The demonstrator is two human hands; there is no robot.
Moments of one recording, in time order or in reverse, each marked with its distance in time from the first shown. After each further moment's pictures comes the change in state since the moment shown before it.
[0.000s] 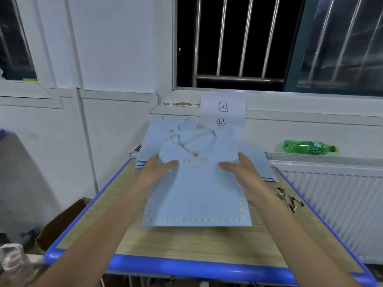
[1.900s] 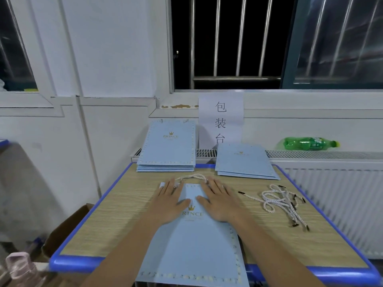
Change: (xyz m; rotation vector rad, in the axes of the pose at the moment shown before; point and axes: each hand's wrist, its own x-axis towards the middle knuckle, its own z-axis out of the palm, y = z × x) left_hand -0.002 -0.074 0.032 1.066 -0.292 0.216; right_hand 0.027 0.097 0.022 -1.389 -0.329 -0.115
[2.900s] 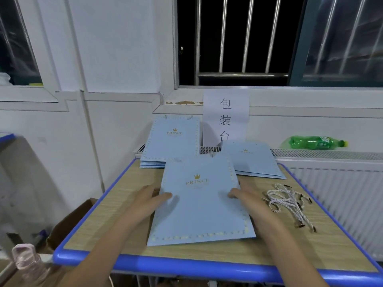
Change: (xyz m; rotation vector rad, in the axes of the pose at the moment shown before) left_hand -0.040 -0.027 -0.029 -0.802 0.178 -0.146; right_hand -0.059 0.013 -0.035 1.327 0.130 0.231
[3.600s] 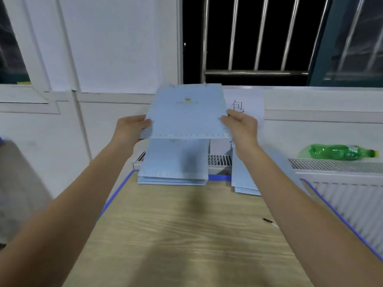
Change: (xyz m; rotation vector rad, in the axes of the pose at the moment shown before) left_hand 0.154 0.085 -0.097 -0.581 0.348 0.151; right_hand 0.142 -0.147 0.043 0.175 0.338 -0.526
